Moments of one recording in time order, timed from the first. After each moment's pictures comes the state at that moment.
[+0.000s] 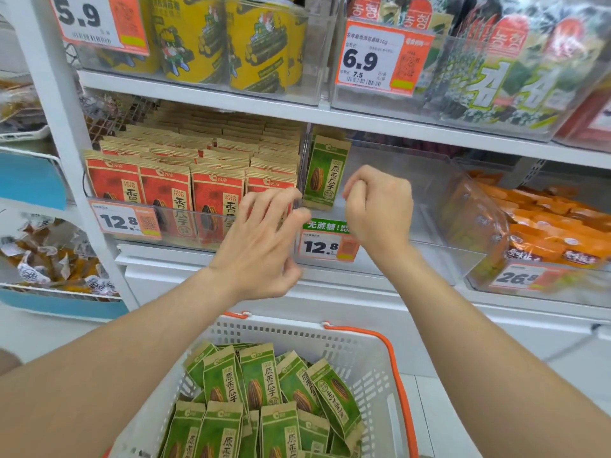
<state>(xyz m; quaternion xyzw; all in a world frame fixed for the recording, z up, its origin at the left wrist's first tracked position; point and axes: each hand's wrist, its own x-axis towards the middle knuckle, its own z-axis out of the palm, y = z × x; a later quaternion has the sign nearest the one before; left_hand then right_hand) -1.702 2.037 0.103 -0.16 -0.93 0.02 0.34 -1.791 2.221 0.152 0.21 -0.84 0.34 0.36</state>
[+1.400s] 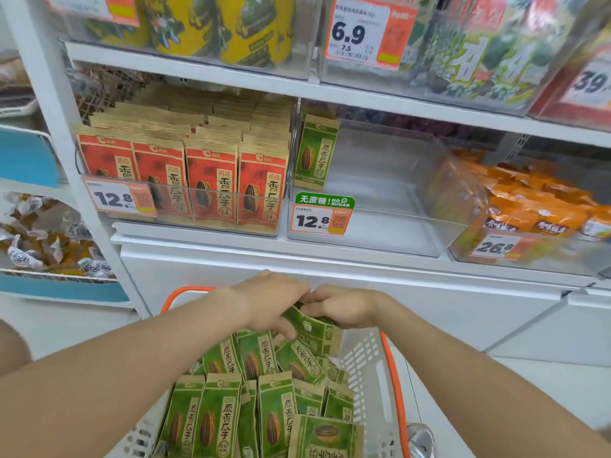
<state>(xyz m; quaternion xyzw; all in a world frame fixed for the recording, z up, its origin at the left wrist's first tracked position) -1.671 2.068 0.038 -0.24 -0.95 -0.07 -0.18 -1.725 2.258 0.014 0.17 -0.77 0.38 -0.49</state>
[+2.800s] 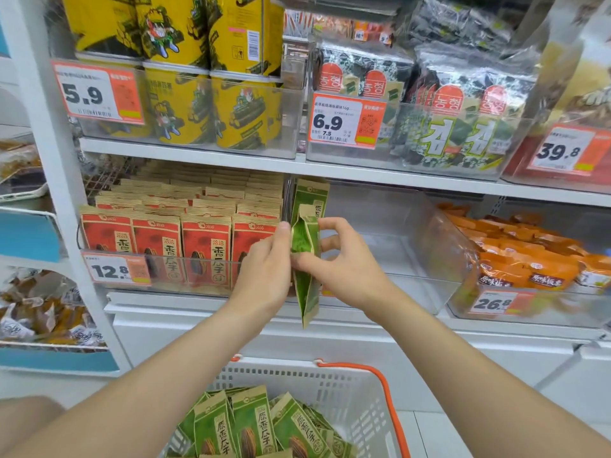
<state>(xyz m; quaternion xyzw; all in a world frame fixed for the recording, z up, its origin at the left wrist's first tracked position) -1.688 2.086 0.159 0.08 -0.75 -0.64 0.13 -1.736 2.227 0.172 0.16 -0.81 0.56 -0.04</state>
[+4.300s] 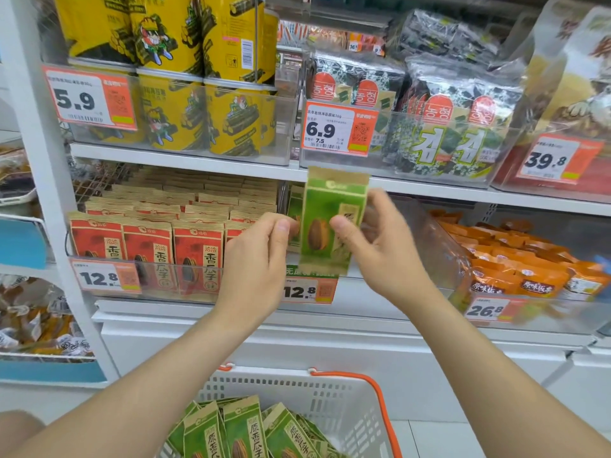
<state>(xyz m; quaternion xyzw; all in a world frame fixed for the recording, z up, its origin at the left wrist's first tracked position) -1.698 2.079 0.161 -0.05 -0.83 -0.39 0.39 -1.755 2.271 0.194 0.30 -0.78 0.52 0.17</state>
